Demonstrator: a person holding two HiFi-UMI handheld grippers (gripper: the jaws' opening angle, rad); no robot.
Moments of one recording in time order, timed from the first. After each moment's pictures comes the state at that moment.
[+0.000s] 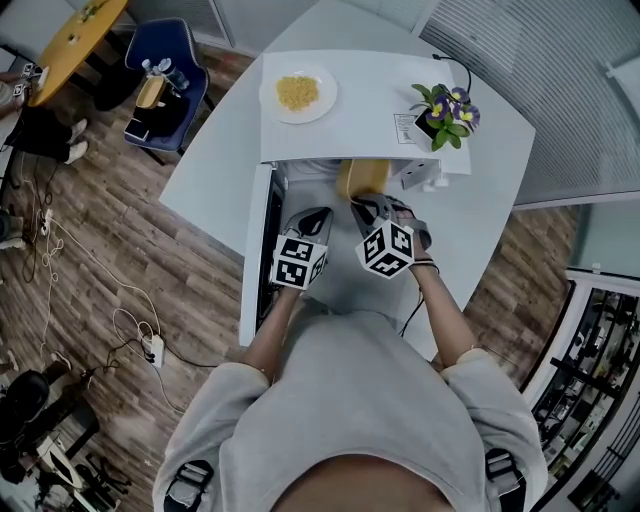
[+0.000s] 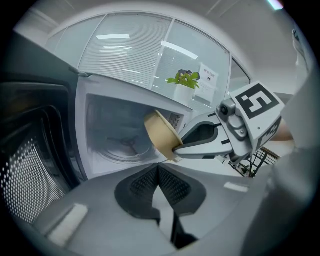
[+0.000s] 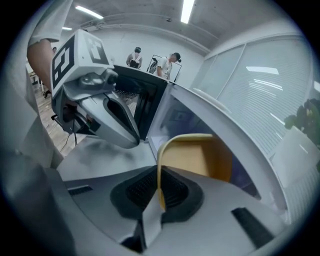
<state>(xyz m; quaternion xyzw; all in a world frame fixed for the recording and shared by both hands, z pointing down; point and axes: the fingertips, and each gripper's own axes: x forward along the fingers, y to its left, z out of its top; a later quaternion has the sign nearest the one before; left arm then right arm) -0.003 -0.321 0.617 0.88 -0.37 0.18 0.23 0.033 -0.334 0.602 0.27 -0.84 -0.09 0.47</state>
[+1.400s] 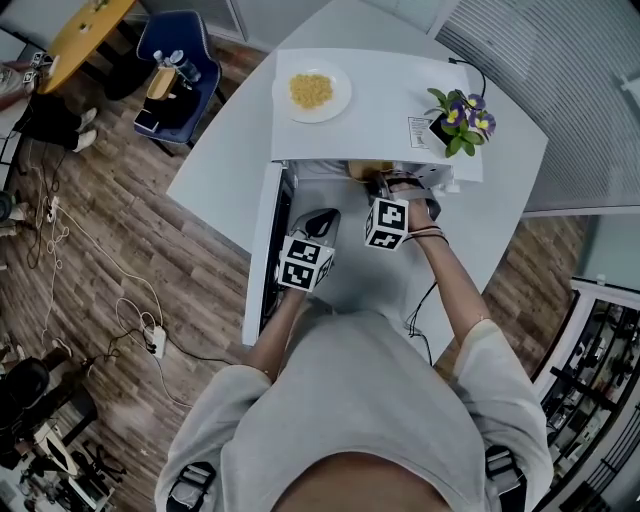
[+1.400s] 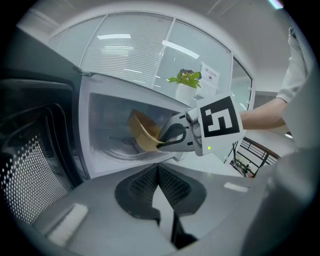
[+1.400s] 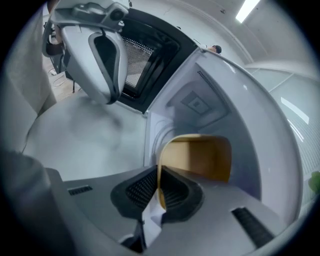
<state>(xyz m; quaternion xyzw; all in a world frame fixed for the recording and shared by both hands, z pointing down) -0.007 -0.320 0.619 0.88 -0.38 0.18 0.23 0.043 -0.388 0.648 0.17 -0.75 -0.23 0.60</state>
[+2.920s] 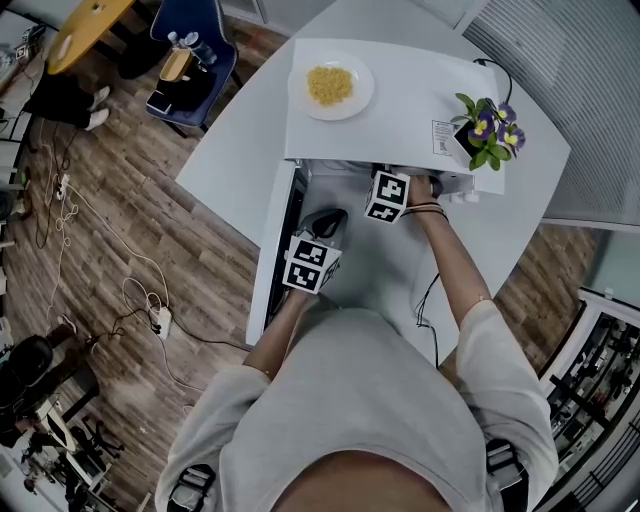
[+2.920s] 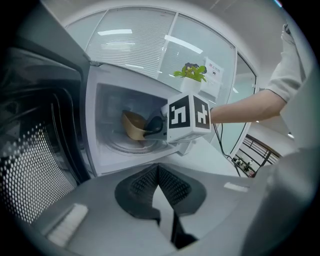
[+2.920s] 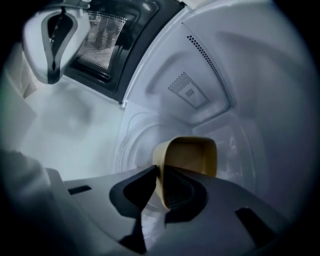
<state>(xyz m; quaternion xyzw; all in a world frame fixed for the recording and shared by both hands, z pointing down) -0.018 -0.321 0.635 0.87 -0.39 0.21 0.24 0.024 -0.460 0.678 0.18 -0.74 -0.25 0.60</state>
